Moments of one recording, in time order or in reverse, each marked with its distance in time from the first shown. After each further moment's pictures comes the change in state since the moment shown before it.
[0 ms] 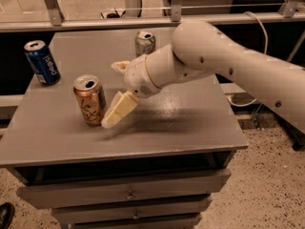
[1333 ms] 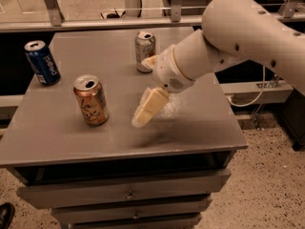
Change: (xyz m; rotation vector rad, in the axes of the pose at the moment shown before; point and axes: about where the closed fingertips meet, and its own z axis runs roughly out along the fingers) arm 0.028 0.009 -0.079 0.060 0.206 0.057
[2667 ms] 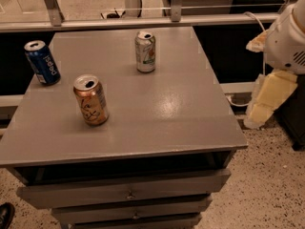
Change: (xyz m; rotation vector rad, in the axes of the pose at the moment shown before) arm 0.103 0.029 -0.225 0.147 0.539 0.100
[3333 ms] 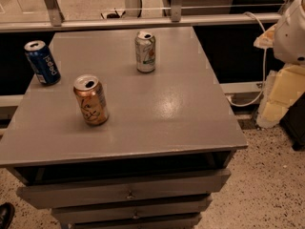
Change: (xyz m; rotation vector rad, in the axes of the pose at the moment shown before) arm 0.009 0.002 -0.017 -0.011 0.056 -0.020
